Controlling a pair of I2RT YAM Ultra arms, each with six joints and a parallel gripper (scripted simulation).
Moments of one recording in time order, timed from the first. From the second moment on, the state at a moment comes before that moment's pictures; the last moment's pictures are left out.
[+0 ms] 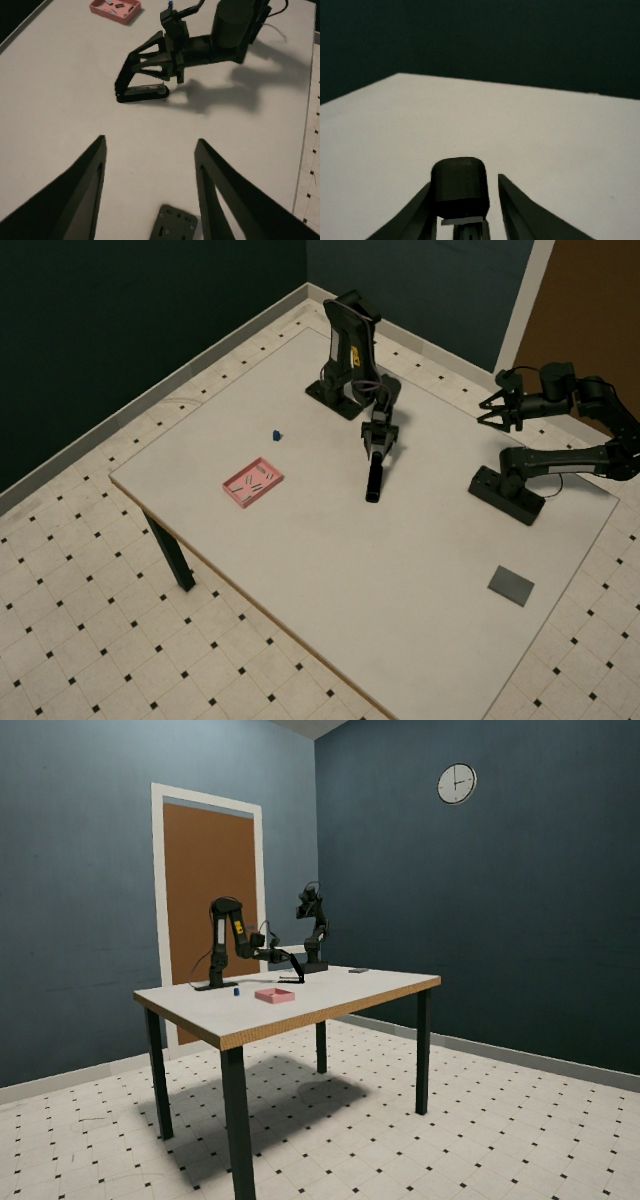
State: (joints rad) left arm -1.03 0.23 0.93 -1.15 0.11 0.17; right arm 1.42 1.64 0.26 1.22 0.86 0.12
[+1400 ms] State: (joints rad) left arm -1.03 0.23 0.93 -1.15 0.11 0.17; right arm 1.32 1.40 0.45 0.55 0.72 0.27
